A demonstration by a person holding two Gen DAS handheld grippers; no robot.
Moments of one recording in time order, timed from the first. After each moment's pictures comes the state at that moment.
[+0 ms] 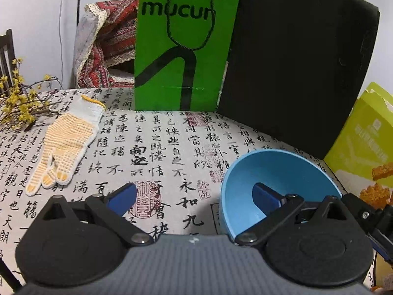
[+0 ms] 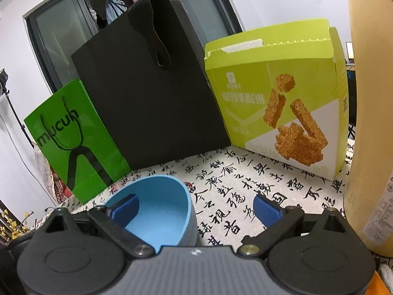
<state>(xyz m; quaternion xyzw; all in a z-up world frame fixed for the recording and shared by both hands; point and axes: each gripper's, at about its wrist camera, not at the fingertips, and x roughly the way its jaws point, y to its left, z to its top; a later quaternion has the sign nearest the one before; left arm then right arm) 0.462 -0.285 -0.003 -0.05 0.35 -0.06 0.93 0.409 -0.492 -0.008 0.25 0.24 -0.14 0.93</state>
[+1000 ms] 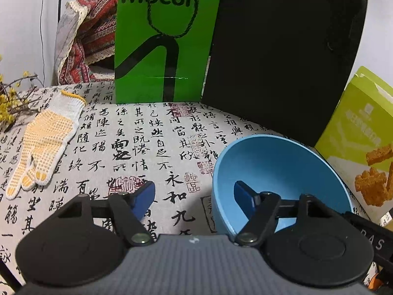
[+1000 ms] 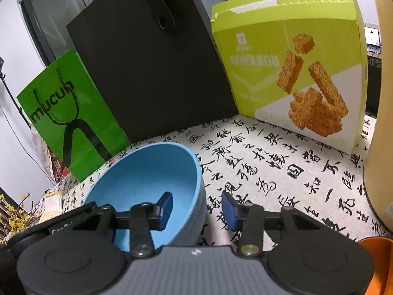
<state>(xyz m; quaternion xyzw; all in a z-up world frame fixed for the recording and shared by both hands) 0.468 -0.287 -0.018 -0.04 0.35 -0.11 0.93 0.429 -0.483 -0.028 0.26 0.30 -0.12 0.91</state>
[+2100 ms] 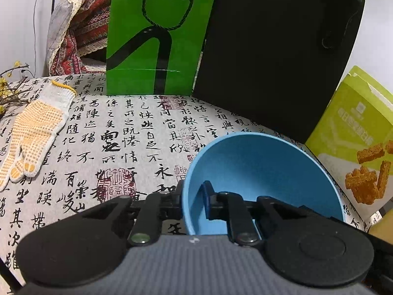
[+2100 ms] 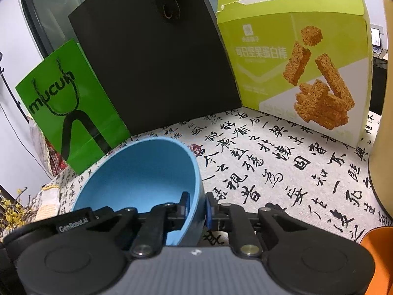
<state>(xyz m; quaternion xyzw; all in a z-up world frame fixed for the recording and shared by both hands) 0.468 -0.286 -0.021 -0.06 0.36 -0.13 0.92 0.434 -0.474 -0.028 0.25 0.30 -0.12 0.91</state>
